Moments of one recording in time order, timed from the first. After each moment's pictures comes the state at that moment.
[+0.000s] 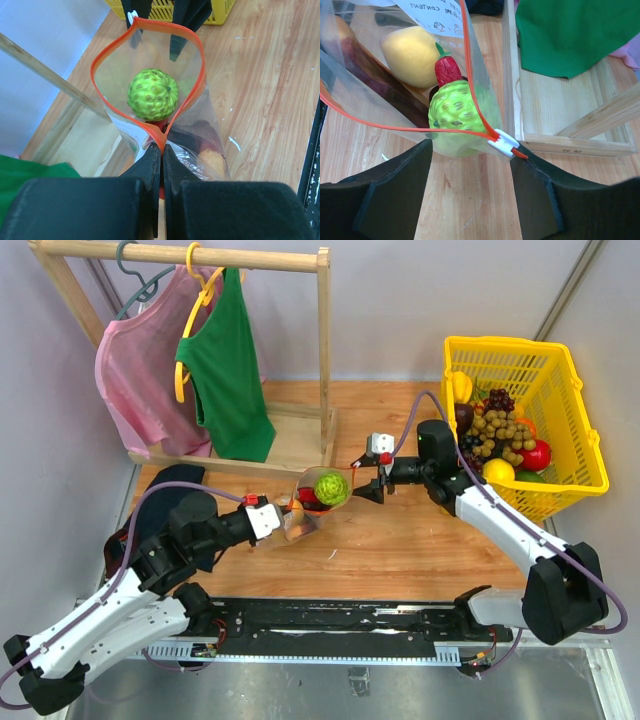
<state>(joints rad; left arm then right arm) -0.82 0.58 0.67 -0.30 0.20 0.47 0.43 1.28 0.88 -0.04 -0.95 -0.60</state>
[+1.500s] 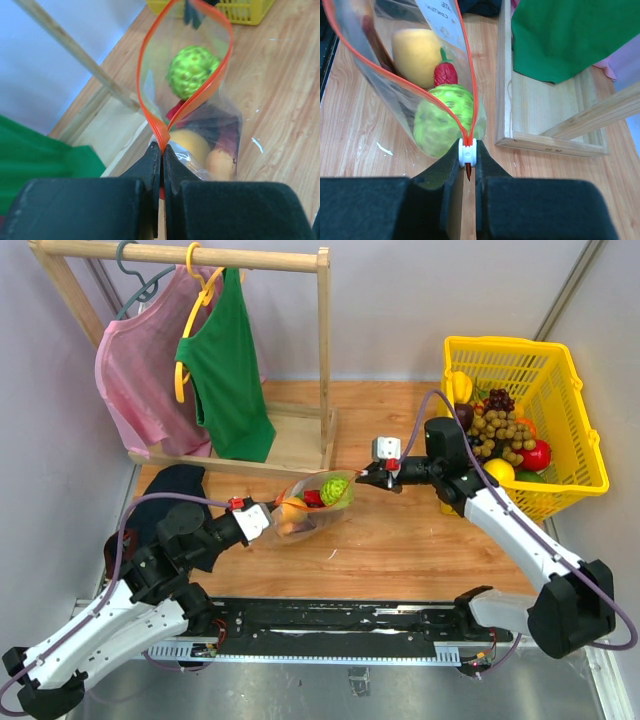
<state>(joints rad) -0.82 0.48 0.62 -0.29 0.09 0.47 0.42 1.23 0.94 -0.20 -0.97 -0.75</state>
